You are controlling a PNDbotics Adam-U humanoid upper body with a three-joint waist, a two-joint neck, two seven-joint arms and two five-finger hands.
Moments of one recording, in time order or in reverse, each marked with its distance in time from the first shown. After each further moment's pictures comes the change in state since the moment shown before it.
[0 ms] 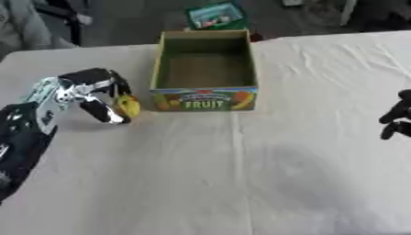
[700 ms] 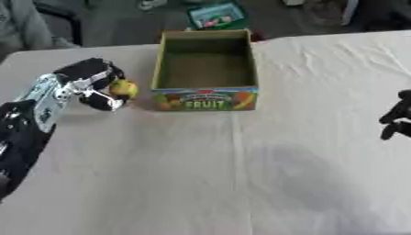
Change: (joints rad) left arm -0.005 0.028 0.024 -0.083 0.019 -0.001 0.152; right arm 0.000 0.000 0.000 0.000 0.003 0.000 0.000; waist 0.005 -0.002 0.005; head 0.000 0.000
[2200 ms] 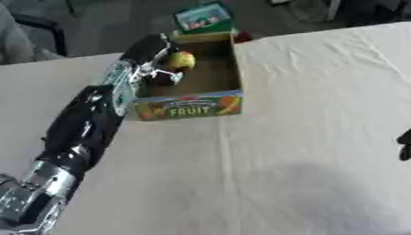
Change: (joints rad) left arm -0.188 -0.239 0.114 0.214 -0.254 0.124 0.277; right arm -0.037 0.001 0.041 0.000 0.003 0.018 0.041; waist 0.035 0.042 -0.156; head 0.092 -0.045
